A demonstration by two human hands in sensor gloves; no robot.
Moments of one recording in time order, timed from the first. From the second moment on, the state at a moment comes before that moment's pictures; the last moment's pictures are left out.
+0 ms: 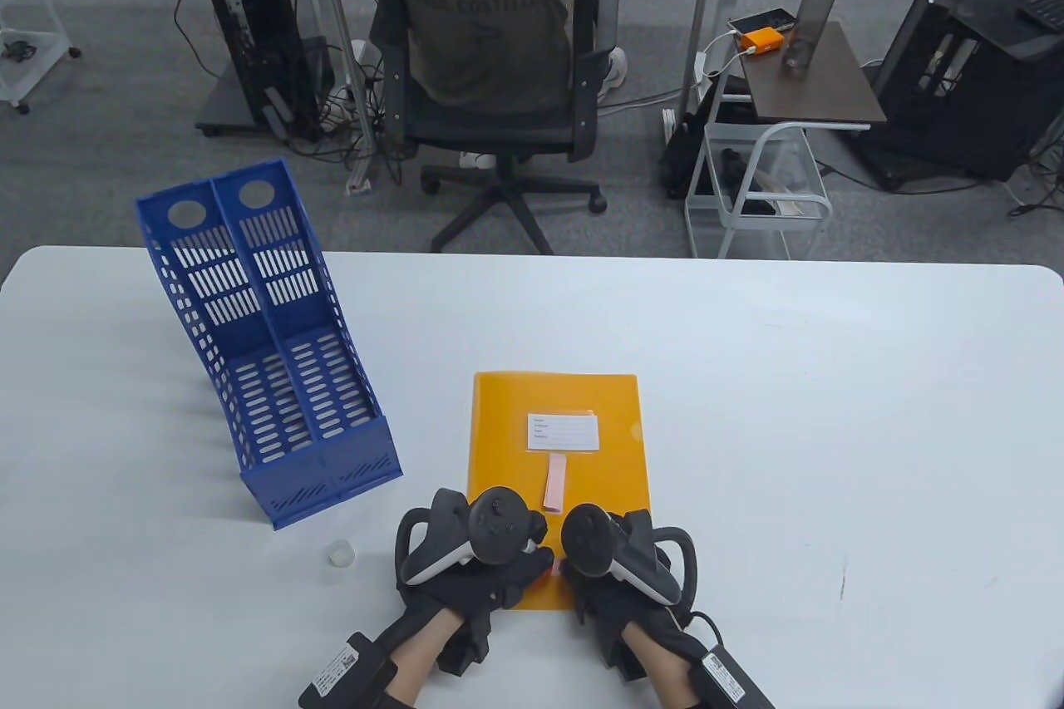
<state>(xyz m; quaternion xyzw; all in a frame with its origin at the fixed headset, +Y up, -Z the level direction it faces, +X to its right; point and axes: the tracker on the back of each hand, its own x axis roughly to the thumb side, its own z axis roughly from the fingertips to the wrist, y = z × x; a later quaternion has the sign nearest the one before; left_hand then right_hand) -0.081 -0.727 -0.319 -0.09 -0.18 0.15 0.97 0.082 -0.761 -0.322 0.11 0.04 0.99 0.08</state>
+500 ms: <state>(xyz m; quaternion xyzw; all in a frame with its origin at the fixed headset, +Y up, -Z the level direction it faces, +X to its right) -0.066 -0.704 -0.312 -0.06 -0.20 0.11 0.97 0.084 -0.761 -0.323 0.10 0.04 0.99 0.09</state>
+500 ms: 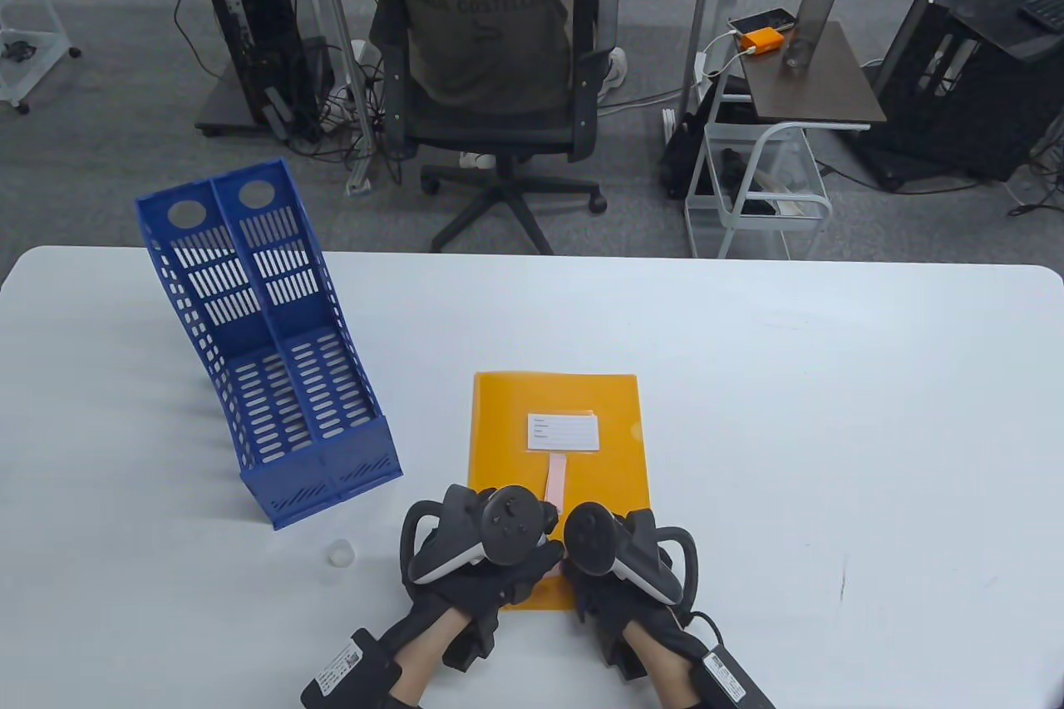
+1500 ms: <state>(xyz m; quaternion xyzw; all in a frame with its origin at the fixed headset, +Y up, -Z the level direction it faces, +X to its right) -0.100 -0.735 -0.320 -0.10 -0.16 0.18 0.96 0.086 -0.761 -0.324 0.10 0.04 0.99 0.10</state>
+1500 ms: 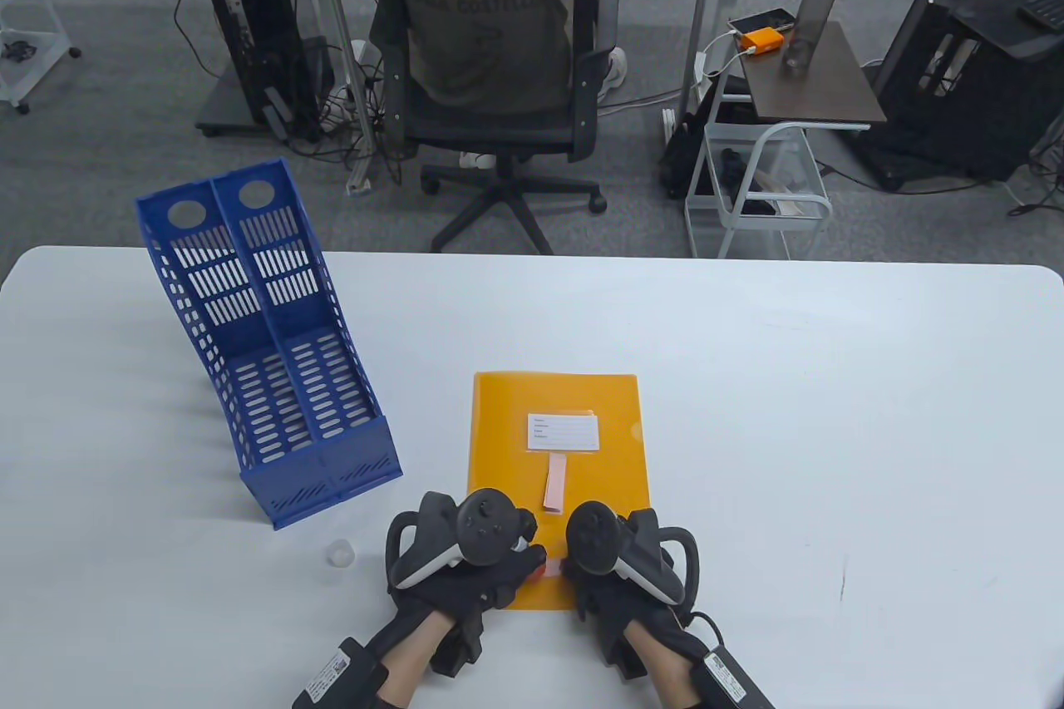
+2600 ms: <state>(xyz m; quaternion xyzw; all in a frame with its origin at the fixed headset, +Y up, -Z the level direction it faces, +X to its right) -0.169 -0.762 -0.313 -0.12 -0.11 0.46 0.88 0.086 -0.762 -0.323 0.10 0.03 0.99 0.10</state>
